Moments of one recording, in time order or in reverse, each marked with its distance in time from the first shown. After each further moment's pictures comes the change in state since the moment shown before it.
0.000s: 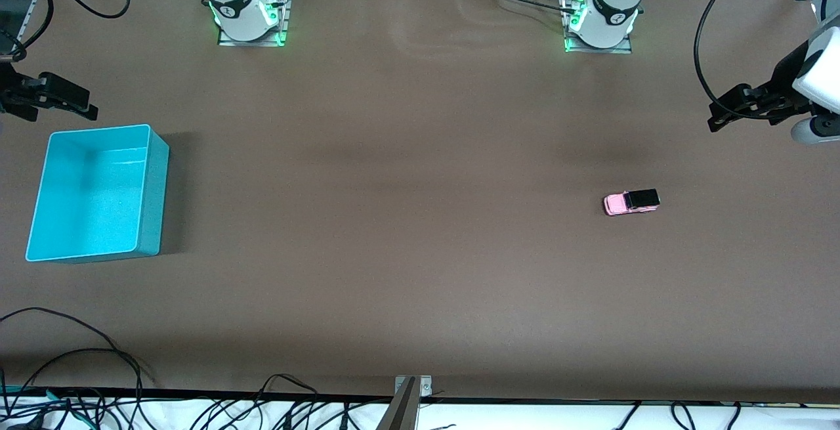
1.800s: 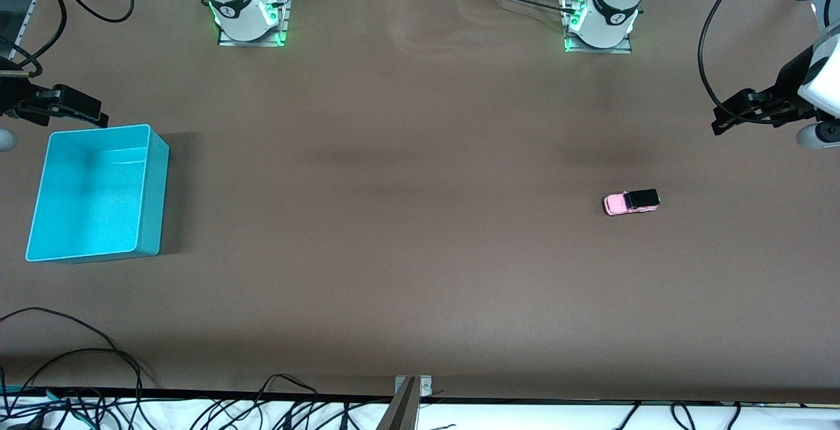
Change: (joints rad) left arm 0.012 0.017 -0.002 0.001 0.000 -0.001 -0.001; right arm 0.013 0.022 0.002 0.001 -0.007 0.001 0.068
